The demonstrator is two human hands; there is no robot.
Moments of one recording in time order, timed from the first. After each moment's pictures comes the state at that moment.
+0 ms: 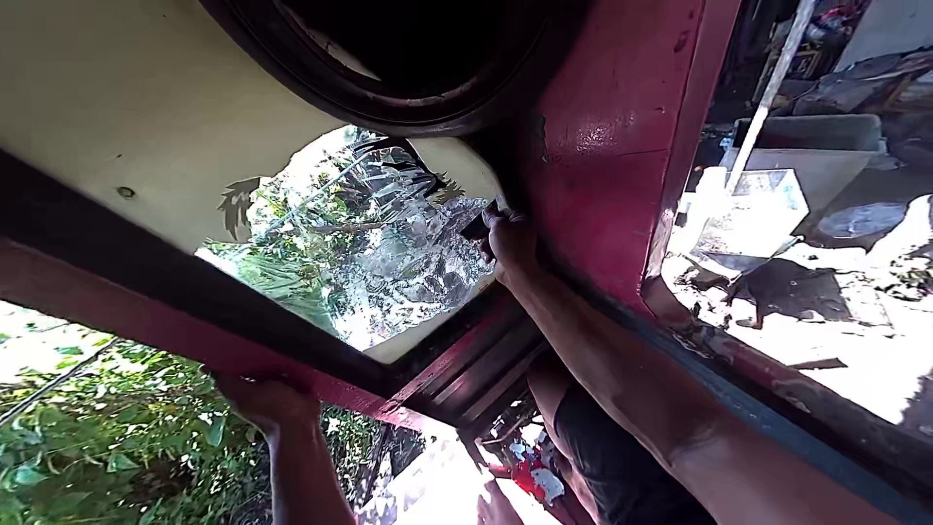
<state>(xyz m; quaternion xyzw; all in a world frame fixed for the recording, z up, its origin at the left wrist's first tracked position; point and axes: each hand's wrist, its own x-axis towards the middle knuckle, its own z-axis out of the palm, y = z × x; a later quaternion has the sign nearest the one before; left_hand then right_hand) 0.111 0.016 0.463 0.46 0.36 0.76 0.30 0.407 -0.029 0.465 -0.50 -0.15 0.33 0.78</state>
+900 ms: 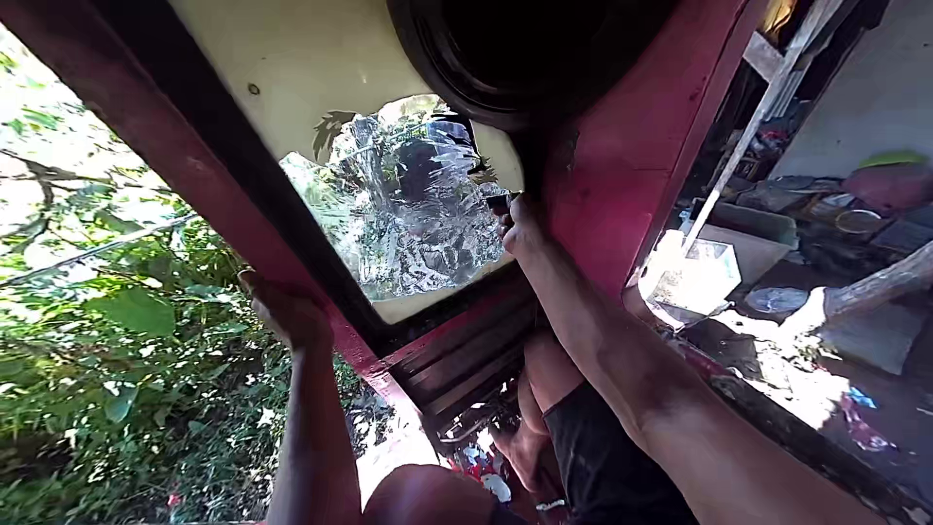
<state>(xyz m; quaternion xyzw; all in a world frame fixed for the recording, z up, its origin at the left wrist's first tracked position) 0.114 0.021 0.461 0.47 0.30 0.77 0.31 0.402 -0.032 0.493 -0.48 -0.08 0.38 0.79</state>
